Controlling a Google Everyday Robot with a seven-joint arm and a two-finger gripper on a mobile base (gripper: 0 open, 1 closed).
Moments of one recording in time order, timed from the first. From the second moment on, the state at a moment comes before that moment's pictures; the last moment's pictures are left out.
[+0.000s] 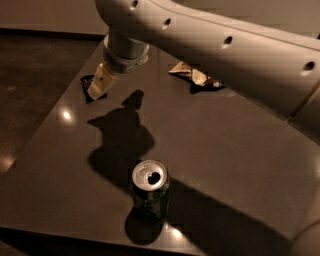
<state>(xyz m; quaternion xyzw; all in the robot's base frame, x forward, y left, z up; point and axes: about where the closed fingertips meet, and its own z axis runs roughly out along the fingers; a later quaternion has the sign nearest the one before) 0.648 0.100 0.909 -0.40 0.87 0.03 0.30</state>
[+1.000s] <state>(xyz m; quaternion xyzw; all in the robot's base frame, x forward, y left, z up) 0.692 0.163 0.866 -0.36 0.88 0.06 0.30</state>
